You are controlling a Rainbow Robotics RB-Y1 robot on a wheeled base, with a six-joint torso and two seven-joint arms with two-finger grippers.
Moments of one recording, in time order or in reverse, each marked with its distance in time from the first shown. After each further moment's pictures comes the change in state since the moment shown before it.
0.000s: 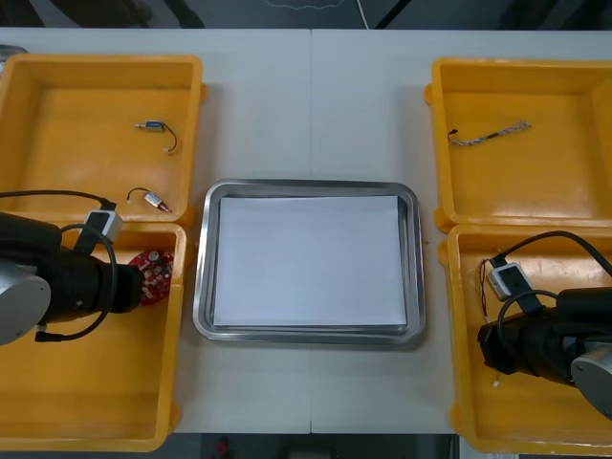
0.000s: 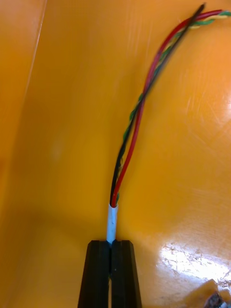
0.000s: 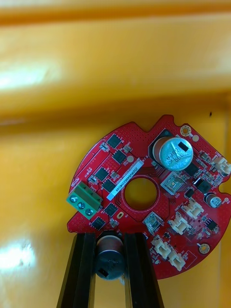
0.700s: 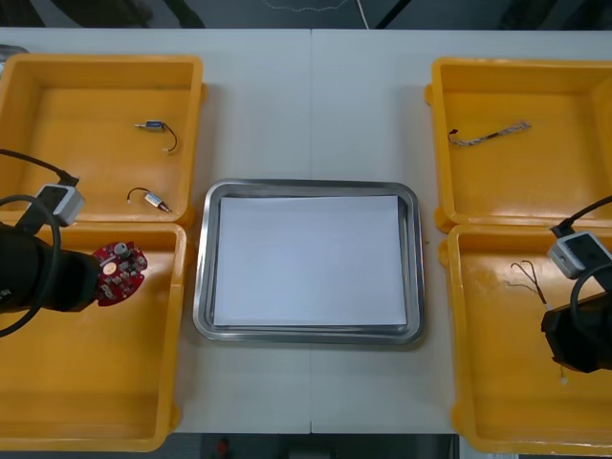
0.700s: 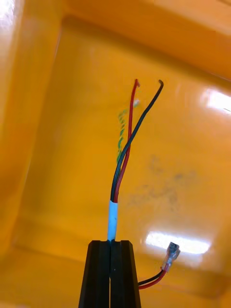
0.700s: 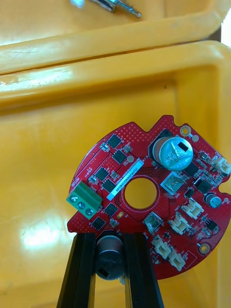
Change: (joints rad) right arm 0.000 -0.003 -0.356 -0.369 -0.207 0.519 0.000; left arm -0.027 0.036 0.228 -0.284 0.165 0.412 0.000
